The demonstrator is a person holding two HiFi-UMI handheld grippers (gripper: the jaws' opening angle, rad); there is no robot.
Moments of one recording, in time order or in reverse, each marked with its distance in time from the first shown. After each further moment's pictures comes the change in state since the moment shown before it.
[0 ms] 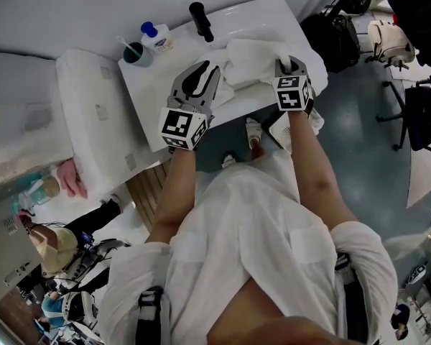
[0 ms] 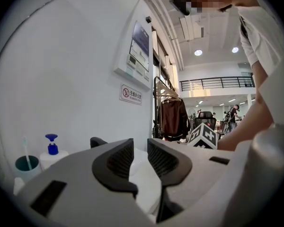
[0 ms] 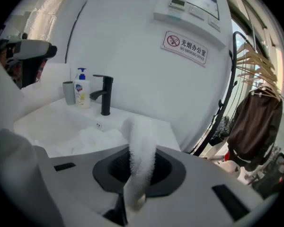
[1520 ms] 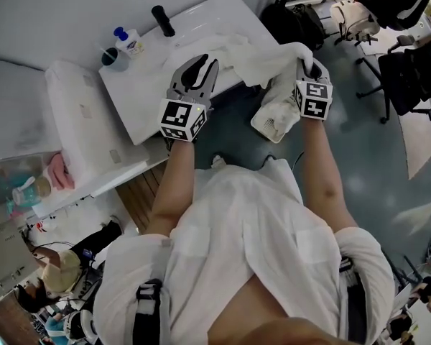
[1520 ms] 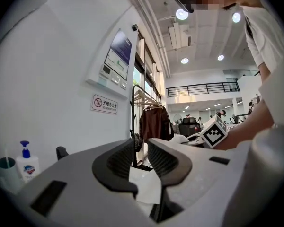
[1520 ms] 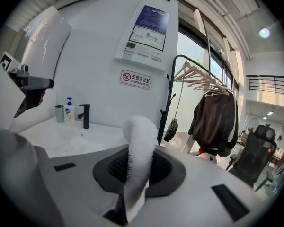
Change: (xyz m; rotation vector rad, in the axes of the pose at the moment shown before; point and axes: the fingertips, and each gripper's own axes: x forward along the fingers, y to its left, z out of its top) left arm -0.016 -0.138 0.041 0.043 -0.091 -0.149; right arm -0.212 -0.121 -0.060 0.194 -0.221 -0.263
